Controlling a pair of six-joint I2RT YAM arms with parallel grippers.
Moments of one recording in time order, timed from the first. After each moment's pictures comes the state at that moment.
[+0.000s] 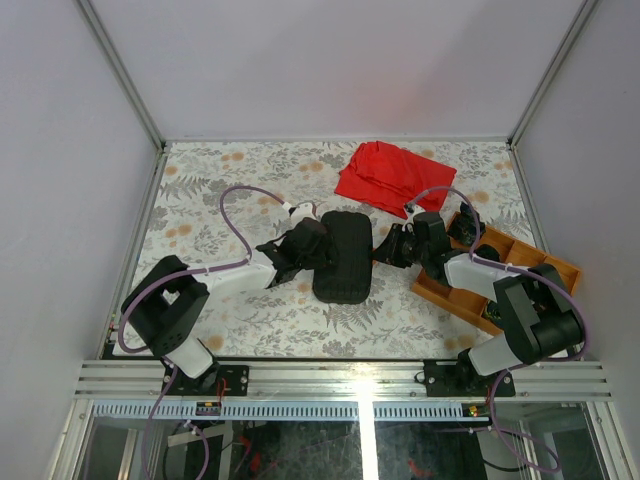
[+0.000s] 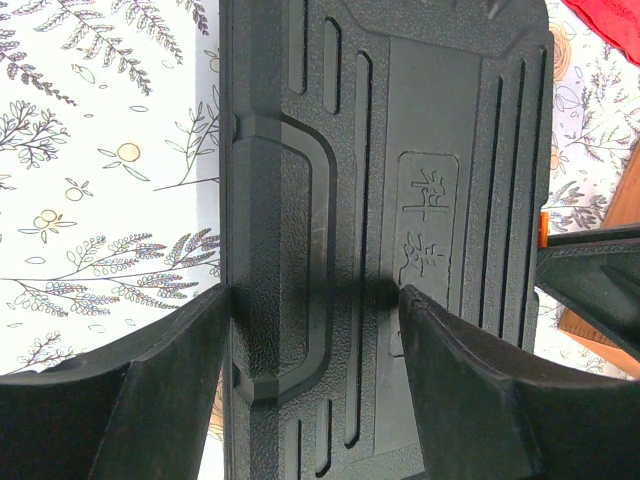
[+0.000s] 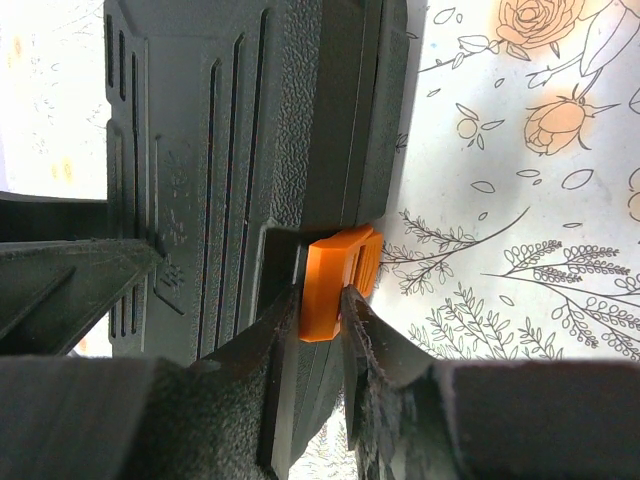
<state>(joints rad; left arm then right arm) -0.77 1.62 0.86 -0.01 -0.20 -0.81 0.36 1.50 0.60 0.20 -0.34 0.63</state>
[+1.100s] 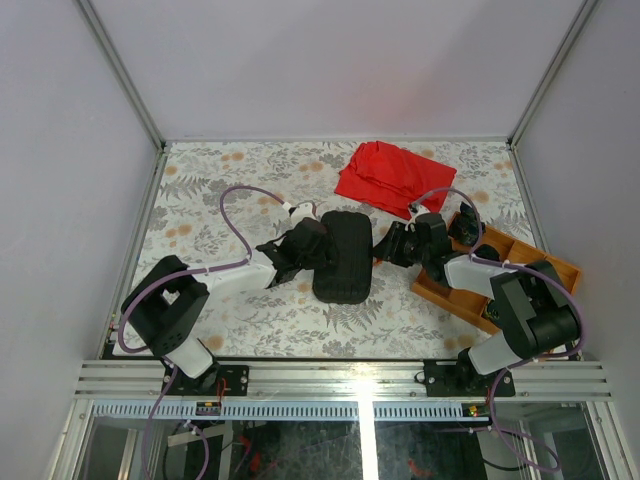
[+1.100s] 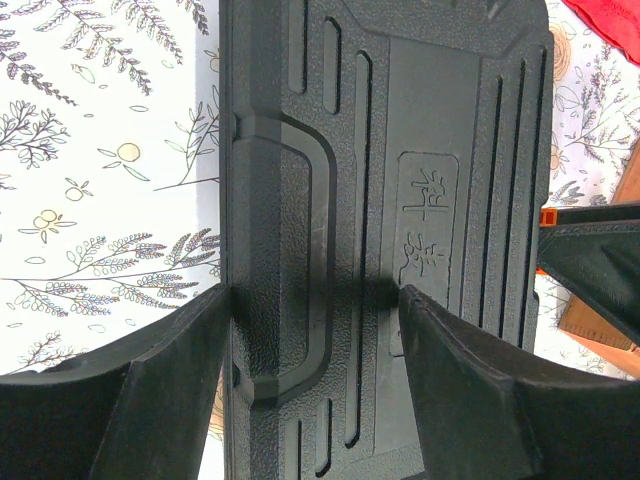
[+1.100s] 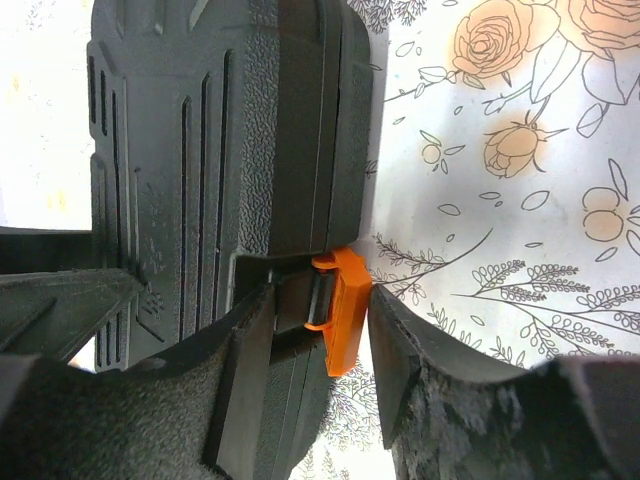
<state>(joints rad) -0.77 1.62 0.86 -0.01 -0.20 -0.81 0.35 1.52 0.58 0.27 -0.31 0.65</state>
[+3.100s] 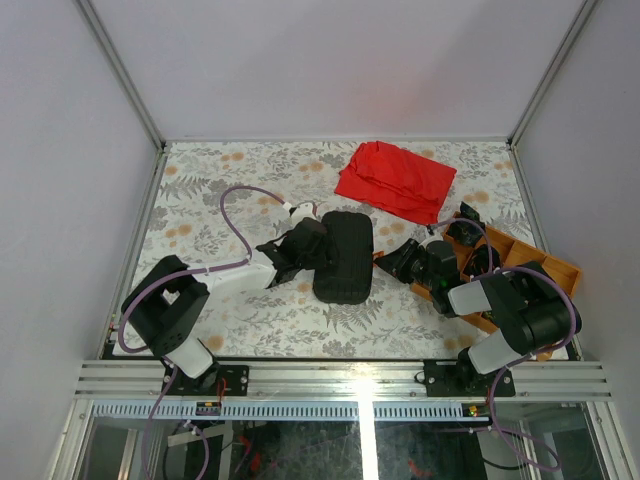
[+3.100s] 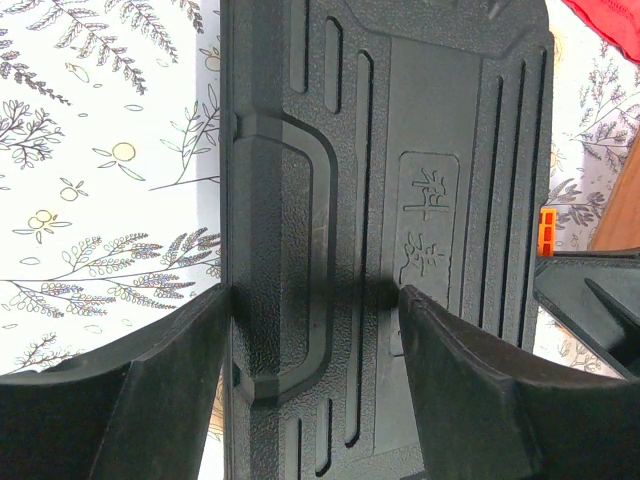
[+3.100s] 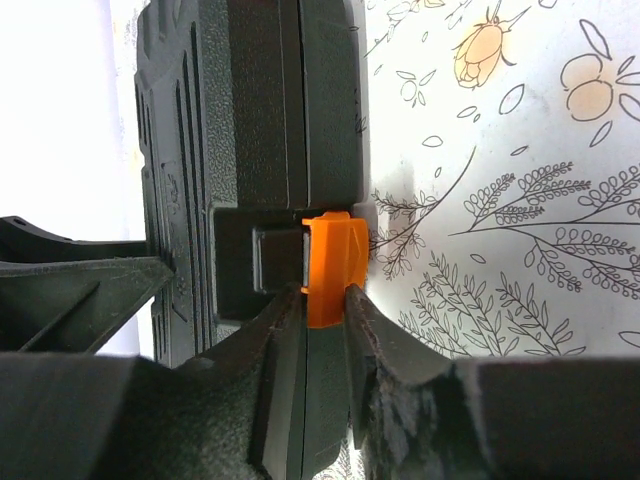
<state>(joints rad) -0.77 1.62 0.86 -0.01 -0.19 -0.81 0.34 1.55 0.28 0.80 -0.30 0.98</state>
